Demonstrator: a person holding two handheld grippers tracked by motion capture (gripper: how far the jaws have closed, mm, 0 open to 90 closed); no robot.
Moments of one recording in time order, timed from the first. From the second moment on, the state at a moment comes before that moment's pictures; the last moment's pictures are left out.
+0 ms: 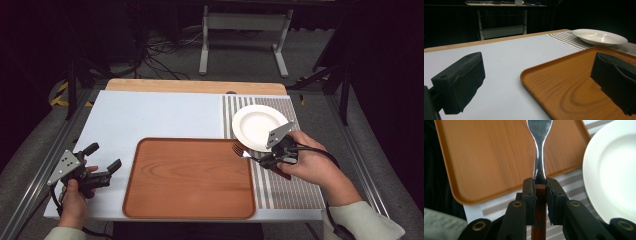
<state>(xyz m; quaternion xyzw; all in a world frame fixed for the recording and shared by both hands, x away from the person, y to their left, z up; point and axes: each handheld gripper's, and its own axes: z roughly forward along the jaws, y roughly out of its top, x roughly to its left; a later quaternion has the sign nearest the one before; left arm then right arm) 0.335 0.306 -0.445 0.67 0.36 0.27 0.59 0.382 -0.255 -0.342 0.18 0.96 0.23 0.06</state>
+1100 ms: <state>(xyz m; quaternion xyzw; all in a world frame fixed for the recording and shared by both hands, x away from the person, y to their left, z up) 0.334 0.306 -0.444 0.67 0.36 0.27 0.59 0.380 -0.195 -0.352 0.38 0.89 0.27 0.00</state>
